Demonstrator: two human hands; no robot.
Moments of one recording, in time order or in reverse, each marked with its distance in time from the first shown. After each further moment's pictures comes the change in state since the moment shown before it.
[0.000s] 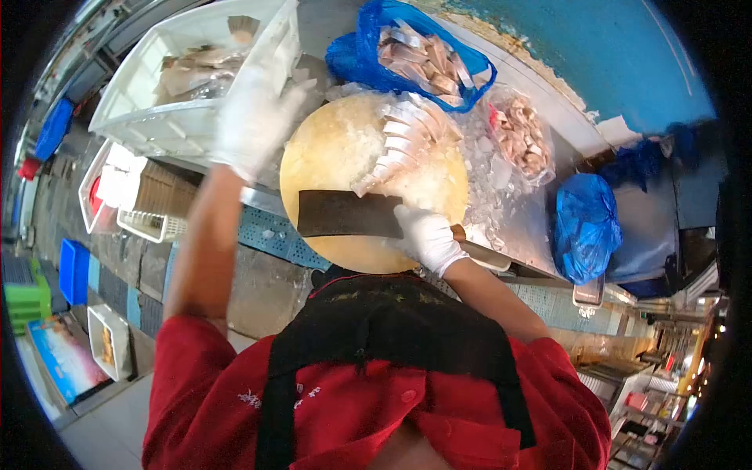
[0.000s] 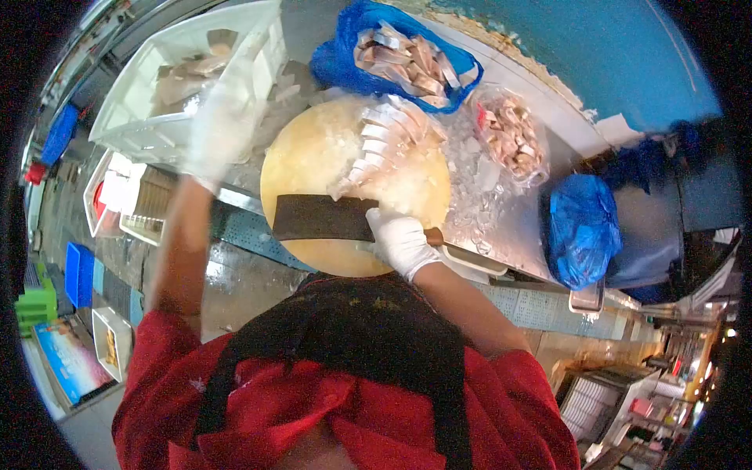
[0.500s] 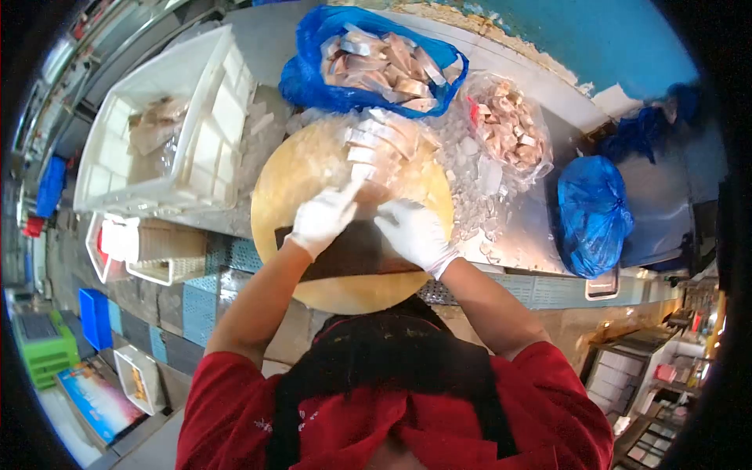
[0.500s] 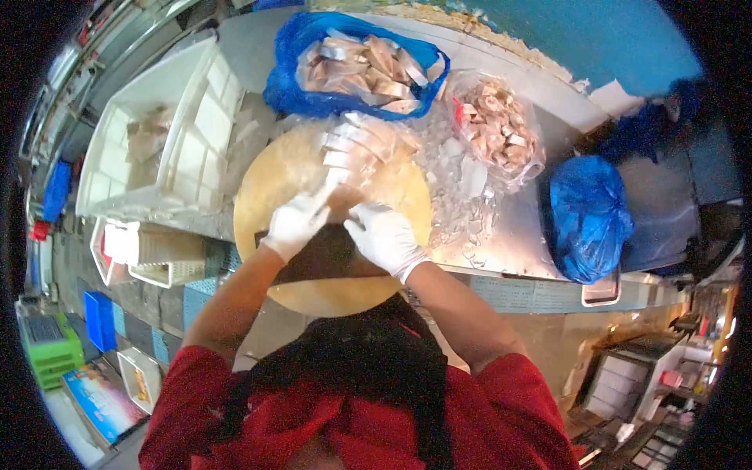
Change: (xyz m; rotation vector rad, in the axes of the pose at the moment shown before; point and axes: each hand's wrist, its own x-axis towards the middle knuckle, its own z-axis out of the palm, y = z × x) left_hand -0.087 -0.009 0.183 0.125 -0.674 -0.008; right_hand 0.040 0.049 -0.003 0.399 0.403 0.123
